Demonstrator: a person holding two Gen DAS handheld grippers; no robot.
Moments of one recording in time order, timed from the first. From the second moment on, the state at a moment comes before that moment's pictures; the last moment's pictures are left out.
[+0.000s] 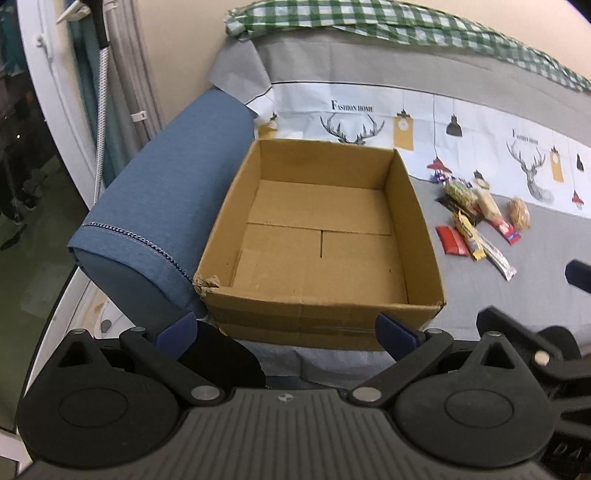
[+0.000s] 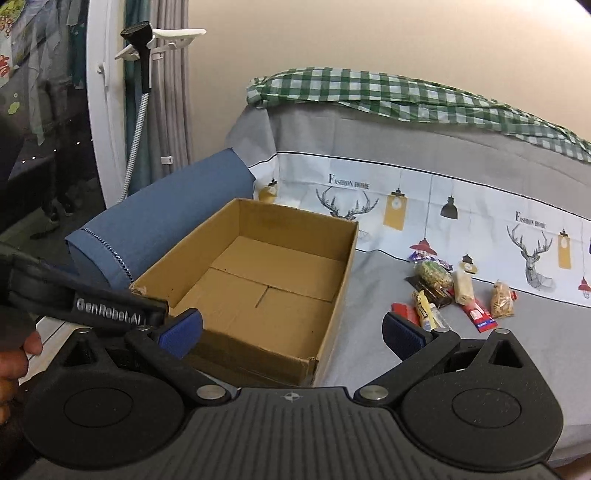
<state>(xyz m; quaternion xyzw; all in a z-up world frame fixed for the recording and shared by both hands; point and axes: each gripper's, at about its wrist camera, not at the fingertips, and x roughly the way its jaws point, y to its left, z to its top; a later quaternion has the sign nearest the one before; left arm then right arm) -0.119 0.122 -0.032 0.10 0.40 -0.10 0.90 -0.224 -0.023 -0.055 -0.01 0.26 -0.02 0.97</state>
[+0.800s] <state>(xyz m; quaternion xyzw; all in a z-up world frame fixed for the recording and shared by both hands) -0.110 0.122 -0.037 0.10 0.41 -0.10 0.90 -0.219 -0.026 -0.063 0.00 0.28 -0.02 0.96</state>
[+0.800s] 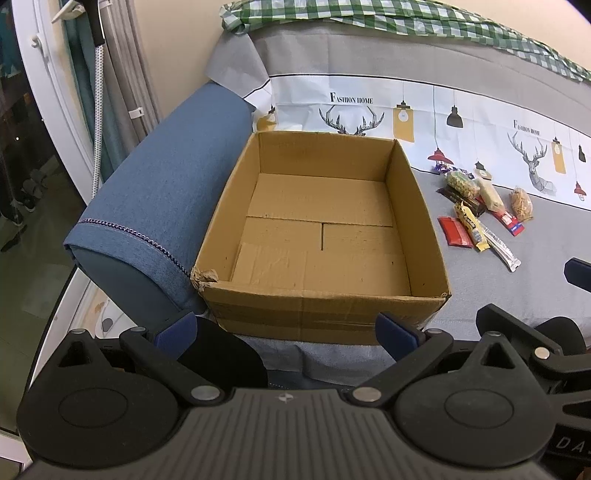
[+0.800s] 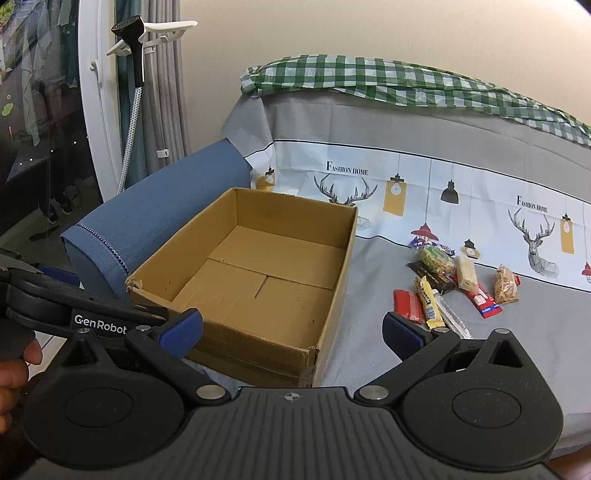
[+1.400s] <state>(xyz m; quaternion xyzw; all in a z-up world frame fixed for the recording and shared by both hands) -0.111 0.124 -0.041 0.11 0.41 -0.10 0.90 -0.218 -0.024 -0.064 0.00 0.27 -0.02 0.96</state>
